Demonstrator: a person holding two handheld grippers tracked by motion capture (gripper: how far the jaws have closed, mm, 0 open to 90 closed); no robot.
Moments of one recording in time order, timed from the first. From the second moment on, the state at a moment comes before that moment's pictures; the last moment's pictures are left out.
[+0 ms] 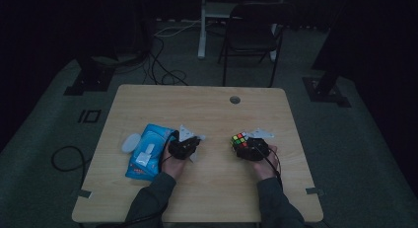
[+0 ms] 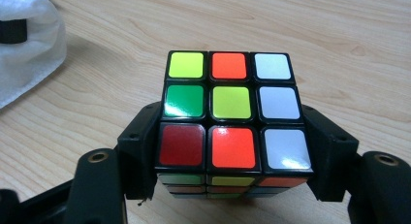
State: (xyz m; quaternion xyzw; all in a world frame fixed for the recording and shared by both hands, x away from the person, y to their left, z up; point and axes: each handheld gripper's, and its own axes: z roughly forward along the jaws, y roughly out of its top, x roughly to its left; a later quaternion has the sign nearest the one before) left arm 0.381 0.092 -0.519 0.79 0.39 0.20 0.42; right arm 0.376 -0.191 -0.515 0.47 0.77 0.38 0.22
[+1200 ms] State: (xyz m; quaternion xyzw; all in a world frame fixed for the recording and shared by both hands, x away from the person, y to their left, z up) left arm 0.381 0.090 -0.527 0.79 0.41 0.19 0.41; right arm 0.377 -0.193 -0.526 0.47 0.78 0.36 0.21
